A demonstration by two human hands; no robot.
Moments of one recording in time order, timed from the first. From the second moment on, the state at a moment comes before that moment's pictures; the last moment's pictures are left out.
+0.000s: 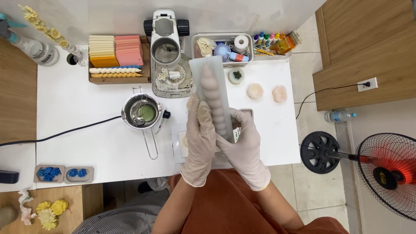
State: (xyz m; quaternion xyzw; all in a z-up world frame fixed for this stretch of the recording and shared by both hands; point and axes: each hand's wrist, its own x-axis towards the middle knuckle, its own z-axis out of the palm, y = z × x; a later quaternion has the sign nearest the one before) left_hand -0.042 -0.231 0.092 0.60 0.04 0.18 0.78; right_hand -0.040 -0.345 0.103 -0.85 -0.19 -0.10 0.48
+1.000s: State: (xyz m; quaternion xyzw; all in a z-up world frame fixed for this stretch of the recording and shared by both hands) left_hand -0.062 -0.229 0.088 0.68 -0.02 0.21 0.70; right_hand -0.045 -0.357 0.110 -0.82 -0.16 -0.15 0.52
